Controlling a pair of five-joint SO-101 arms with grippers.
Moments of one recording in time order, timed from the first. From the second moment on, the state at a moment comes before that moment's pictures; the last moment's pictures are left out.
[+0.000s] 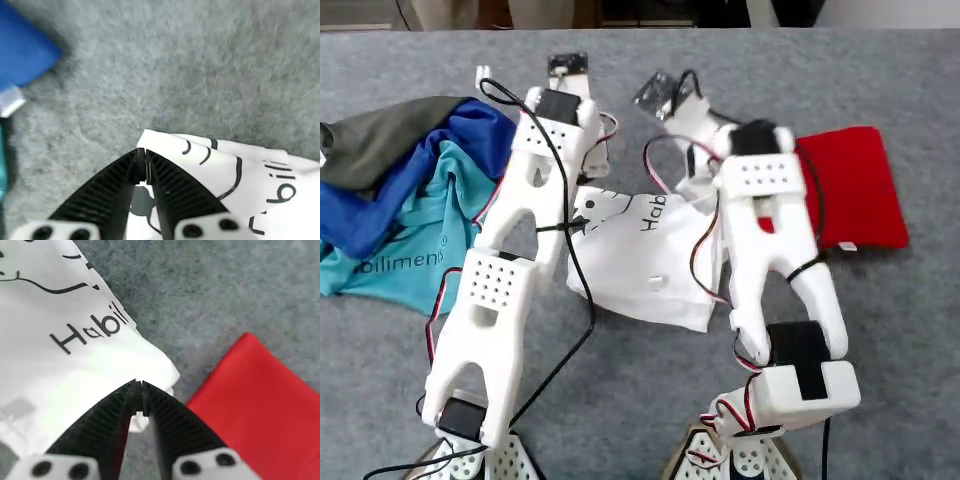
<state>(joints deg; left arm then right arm) 12.2 57.2 -72.2 97.8 12.2 -8.8 3.3 10.2 64.3 34.6</state>
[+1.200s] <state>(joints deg) 19.2 27.2 -48.5 100.3 2.2 -4.4 -12.0 20.6 58.3 31.8</state>
